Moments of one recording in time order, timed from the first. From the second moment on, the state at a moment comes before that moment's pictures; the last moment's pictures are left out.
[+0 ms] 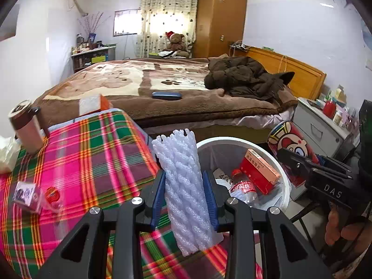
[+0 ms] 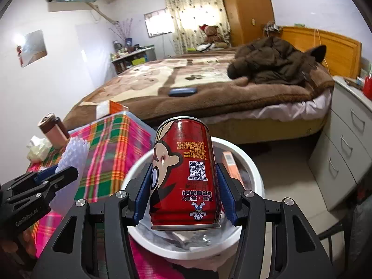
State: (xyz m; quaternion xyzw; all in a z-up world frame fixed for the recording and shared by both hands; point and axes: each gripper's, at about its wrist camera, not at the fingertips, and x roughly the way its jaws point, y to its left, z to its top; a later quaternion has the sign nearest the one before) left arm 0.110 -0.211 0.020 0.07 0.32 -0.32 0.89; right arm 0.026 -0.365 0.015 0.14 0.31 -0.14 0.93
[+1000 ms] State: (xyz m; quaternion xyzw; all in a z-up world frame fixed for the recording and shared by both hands) left arm 0.127 -0.254 -0.003 0.07 0.36 -0.34 0.86; right arm 0.036 -0.389 -0.015 0.14 0.36 -0.18 0.91
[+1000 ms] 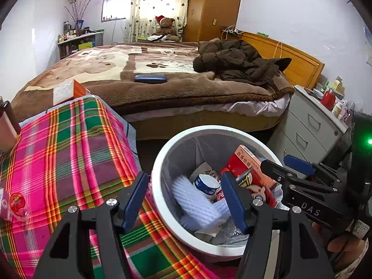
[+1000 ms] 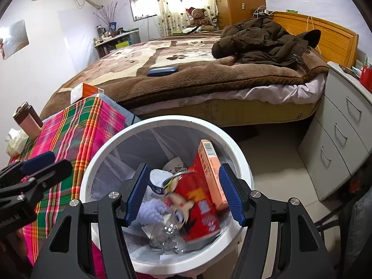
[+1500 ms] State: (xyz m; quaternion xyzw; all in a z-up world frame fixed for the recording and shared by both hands) left arm 0.119 -0.206 0.007 0.04 0.35 -0.32 0.88; right arm 0.034 -0.358 0.000 0.13 0.33 -0.15 0.92
